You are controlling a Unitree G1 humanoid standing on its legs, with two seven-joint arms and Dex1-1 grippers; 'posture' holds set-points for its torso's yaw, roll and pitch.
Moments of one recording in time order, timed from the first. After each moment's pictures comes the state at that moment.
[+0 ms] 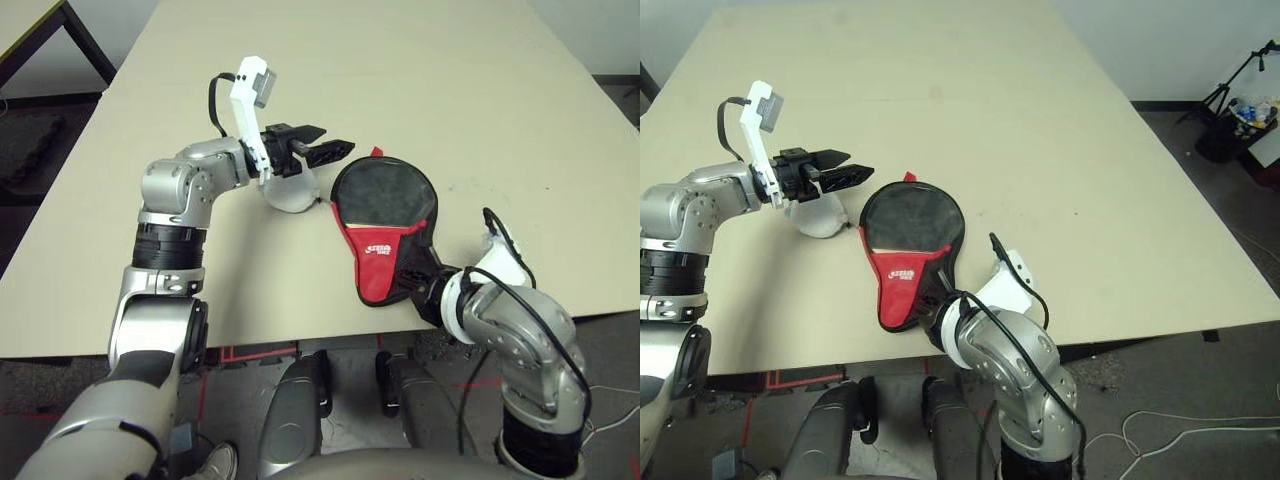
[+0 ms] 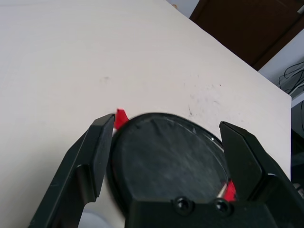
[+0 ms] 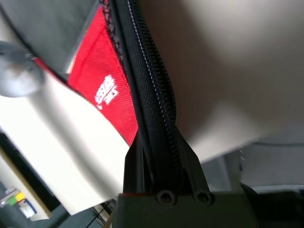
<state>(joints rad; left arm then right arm) -0.88 0.47 0.04 0.23 -0.50 0.83 -0.80 -0.05 -0.09 0.15 -0.78 1.97 0.35 -1.60</state>
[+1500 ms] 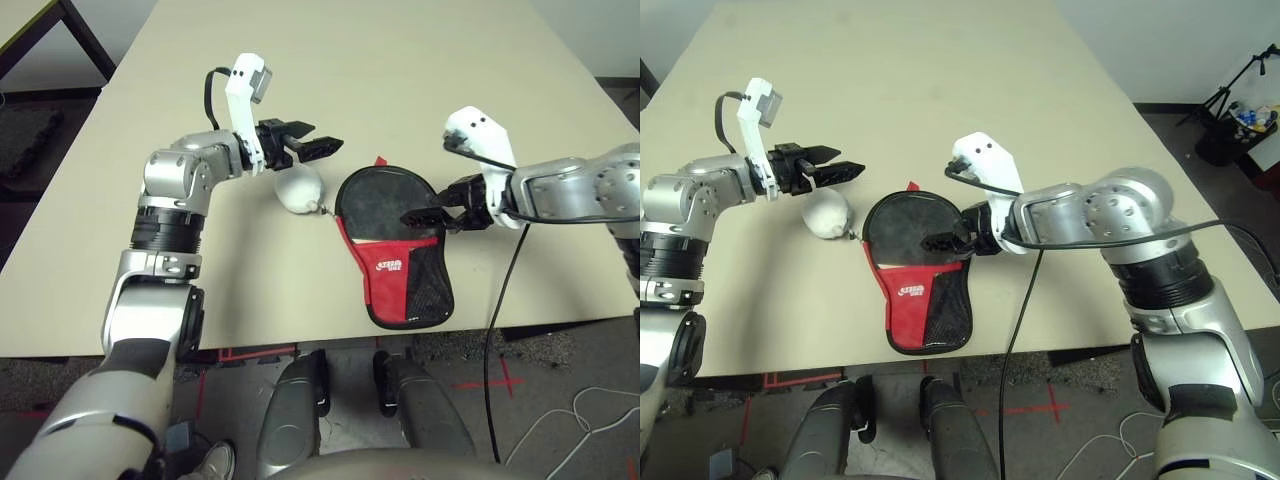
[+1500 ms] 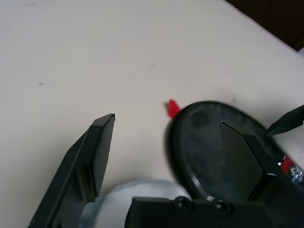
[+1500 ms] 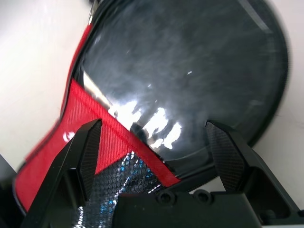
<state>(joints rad) -0.98 0.58 -0.02 0.46 -0.35 0.69 -0.94 -0.93 -0.80 0.43 -0.12 1.05 1.32 0.30</state>
